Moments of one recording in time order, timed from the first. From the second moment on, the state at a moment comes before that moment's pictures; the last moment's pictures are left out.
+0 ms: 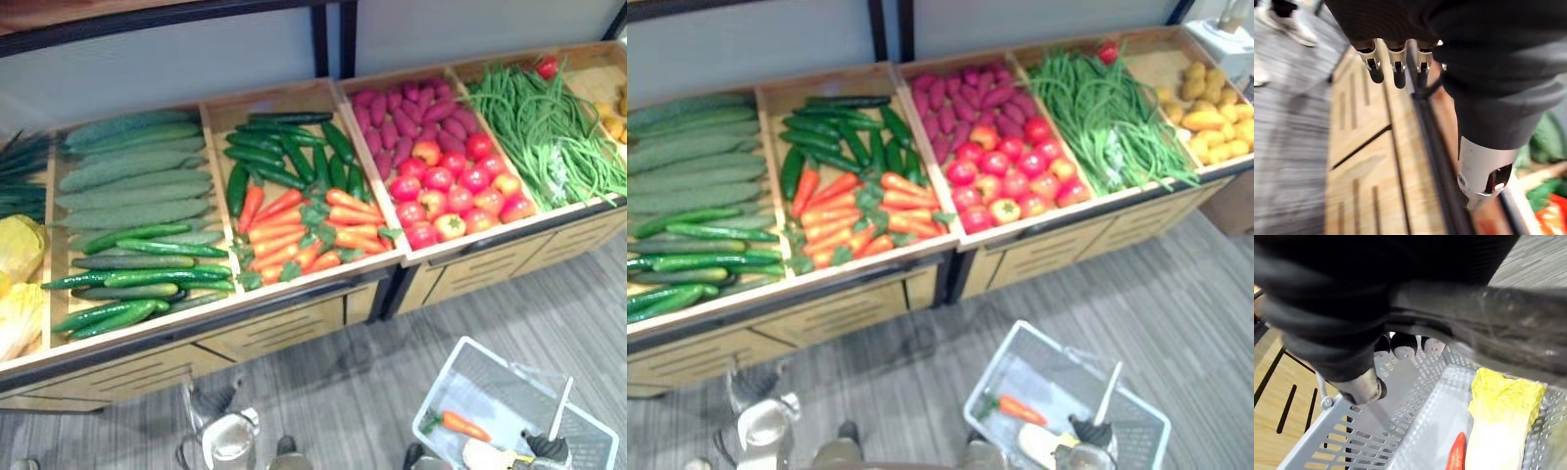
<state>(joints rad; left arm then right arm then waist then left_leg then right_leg) 0.19 -0.03 0.24 0.24 0.28 -0.05 0.60 0.11 -0.11 -0.47 0.84 -0.31 -0.05 -0.35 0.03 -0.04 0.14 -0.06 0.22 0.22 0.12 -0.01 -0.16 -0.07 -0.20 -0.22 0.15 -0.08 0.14</state>
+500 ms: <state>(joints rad) 0.26 0.34 0.06 -0.24 0.58 -0.18 0.57 0.11 -0.20 -0.40 0.94 -0.31 -0.10 -0.35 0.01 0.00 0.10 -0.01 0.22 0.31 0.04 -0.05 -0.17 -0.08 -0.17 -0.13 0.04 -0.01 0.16</state>
